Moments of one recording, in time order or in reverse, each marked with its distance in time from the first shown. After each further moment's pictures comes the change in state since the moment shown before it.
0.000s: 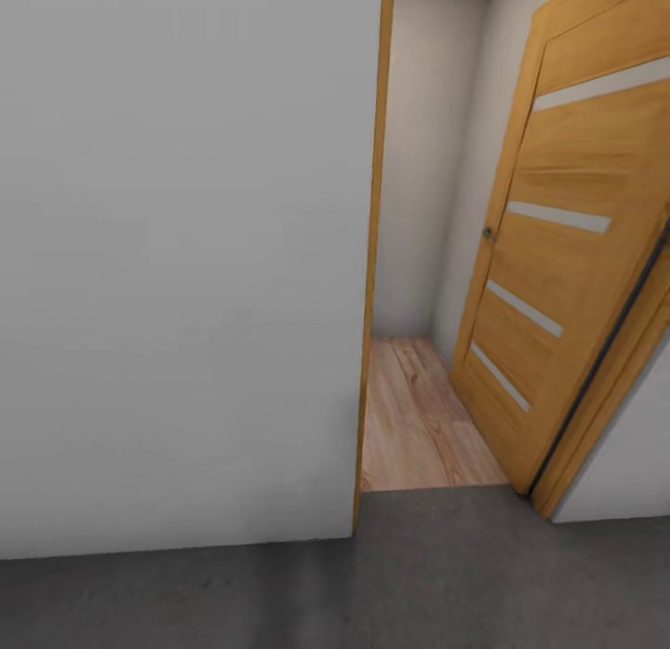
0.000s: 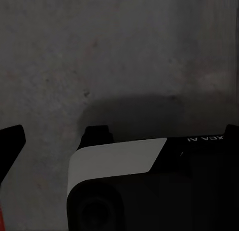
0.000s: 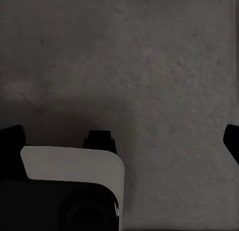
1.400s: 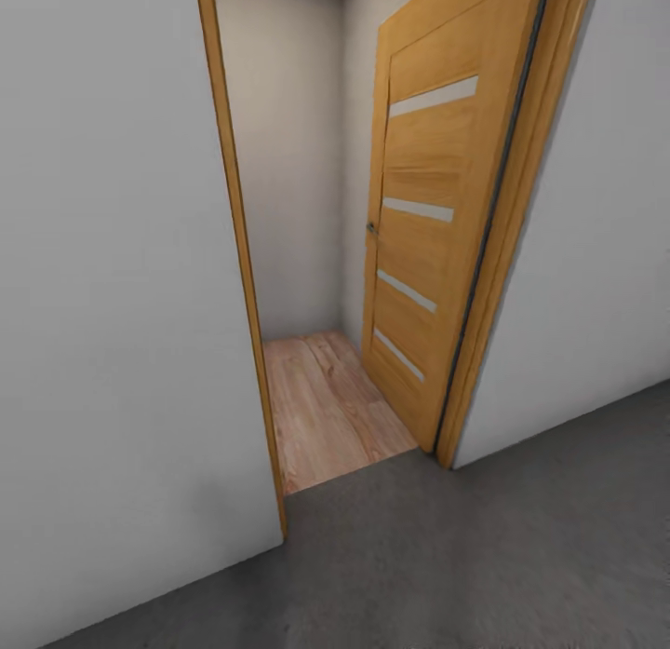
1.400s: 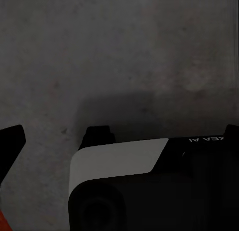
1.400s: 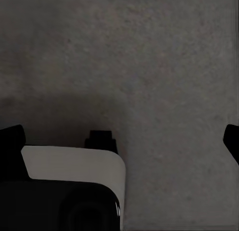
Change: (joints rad) left arm 0.000 0.003 0.000 0.000 0.000 -0.001 0.000; right arm 0.000 0.001 0.001 0.000 0.000 0.000 0.004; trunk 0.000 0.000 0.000
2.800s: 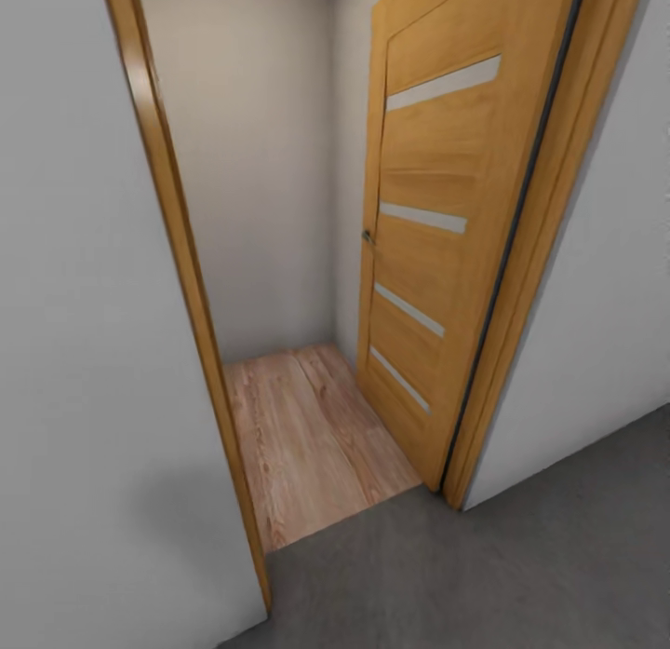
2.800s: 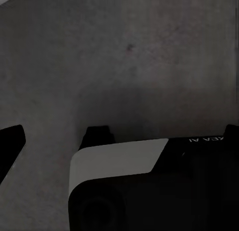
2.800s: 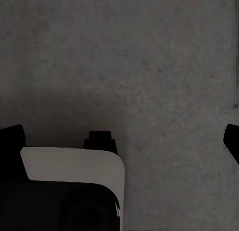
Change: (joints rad) left arm 0.000 0.000 0.000 0.000 0.002 0.002 0.000; right arm 0.000 0.001 -0.001 0.000 -0.006 0.002 -0.008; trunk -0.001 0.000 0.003
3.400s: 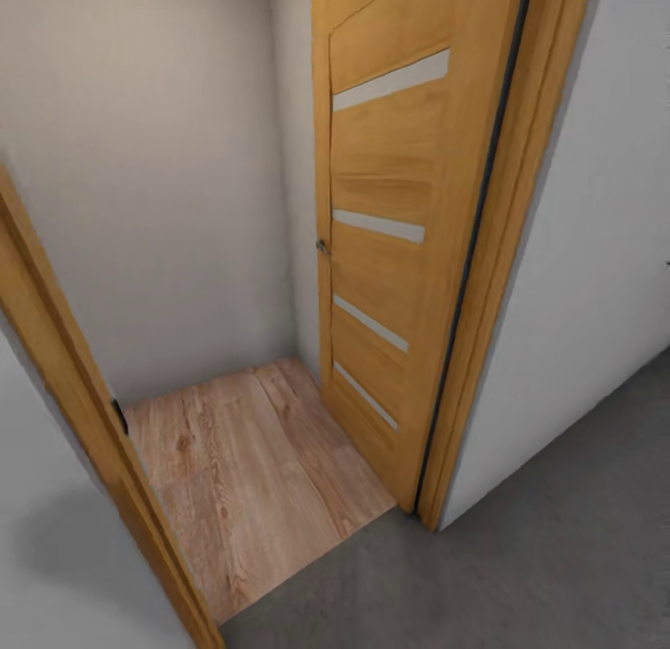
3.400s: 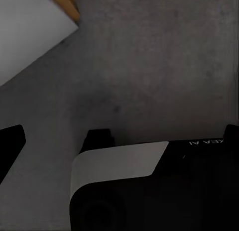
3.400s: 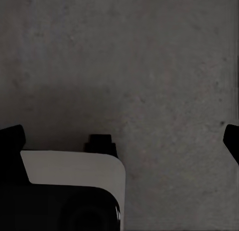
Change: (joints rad) left arm 0.000 0.000 -0.001 0.001 -0.006 -0.001 0.000; right arm 0.000 0.000 0.000 0.000 -0.001 0.000 0.002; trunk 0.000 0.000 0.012
